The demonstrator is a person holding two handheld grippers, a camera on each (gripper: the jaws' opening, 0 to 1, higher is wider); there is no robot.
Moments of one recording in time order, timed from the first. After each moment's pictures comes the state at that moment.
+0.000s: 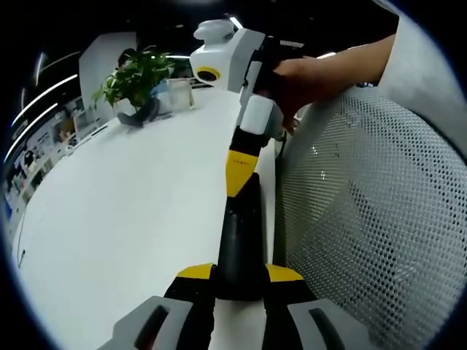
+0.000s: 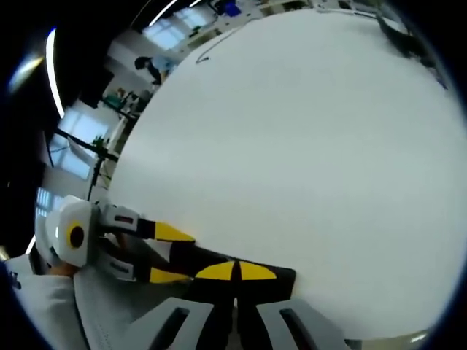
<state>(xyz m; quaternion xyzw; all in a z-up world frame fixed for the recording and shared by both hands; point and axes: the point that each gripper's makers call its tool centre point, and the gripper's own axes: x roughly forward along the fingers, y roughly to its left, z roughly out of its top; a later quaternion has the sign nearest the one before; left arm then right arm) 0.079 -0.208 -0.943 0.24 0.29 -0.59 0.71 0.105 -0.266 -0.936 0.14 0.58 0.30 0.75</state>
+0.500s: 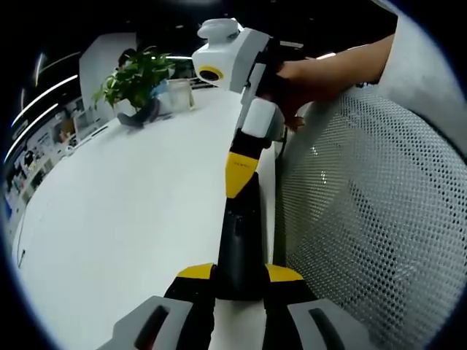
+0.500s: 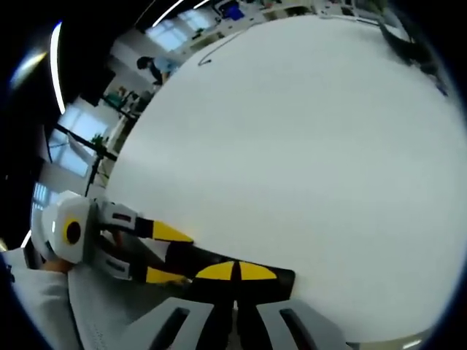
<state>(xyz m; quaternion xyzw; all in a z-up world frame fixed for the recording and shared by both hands) 0.078 -0.208 -0.943 0.24 0.29 -0.59 0.71 0.105 -0.264 -0.937 0.12 0.56 0.30 0.76</state>
